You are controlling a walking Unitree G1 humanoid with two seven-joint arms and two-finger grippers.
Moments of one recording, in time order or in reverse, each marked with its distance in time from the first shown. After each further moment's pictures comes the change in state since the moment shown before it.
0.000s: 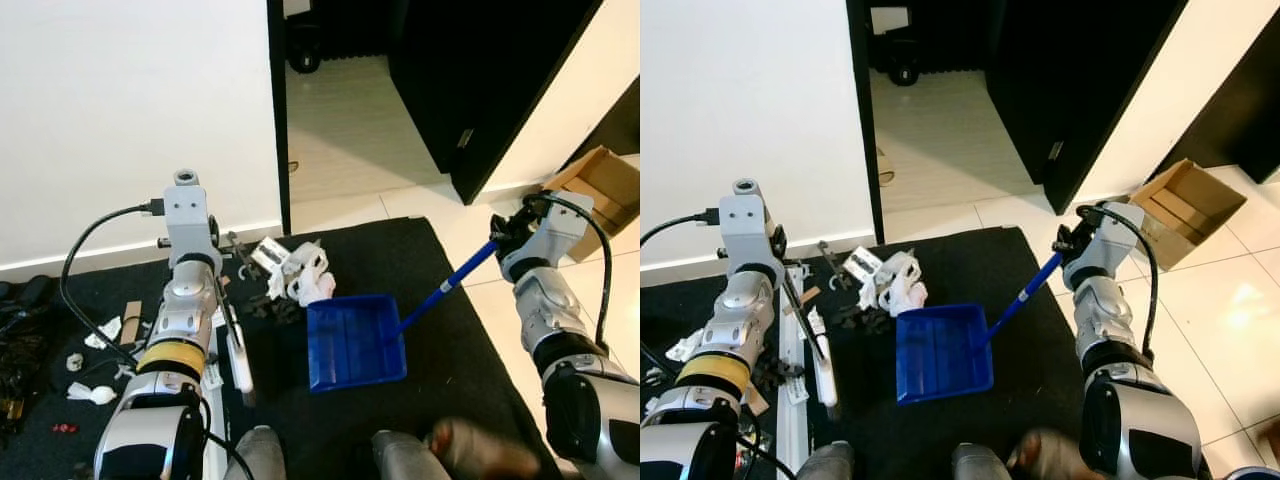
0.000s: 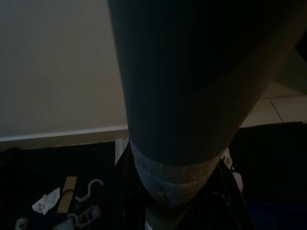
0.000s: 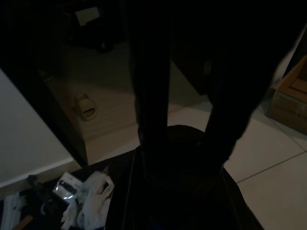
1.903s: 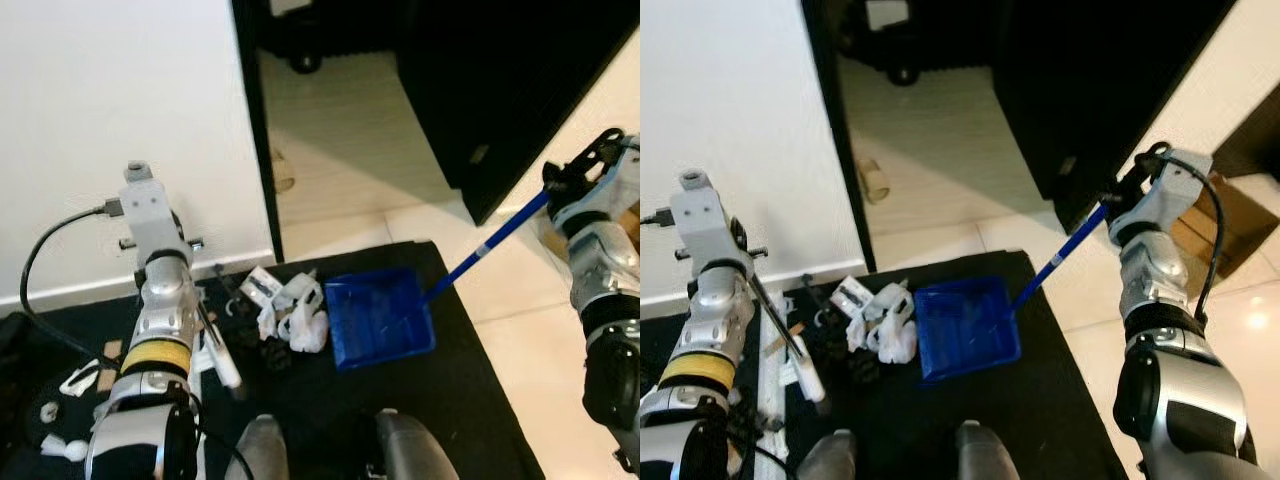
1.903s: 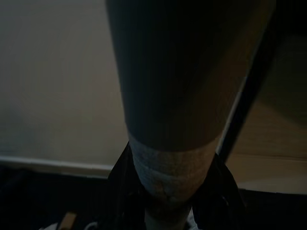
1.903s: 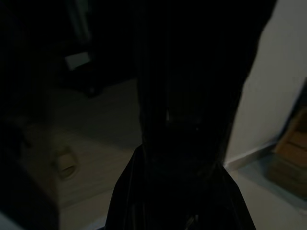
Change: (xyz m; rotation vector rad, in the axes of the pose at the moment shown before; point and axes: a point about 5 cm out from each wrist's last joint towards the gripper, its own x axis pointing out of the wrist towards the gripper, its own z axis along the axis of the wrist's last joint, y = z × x) left arm 0.006 0.030 0.025 -0.059 -0.098 0.201; right arm 0.018 -0.024 0.078 -0.023 -0.183 -0.013
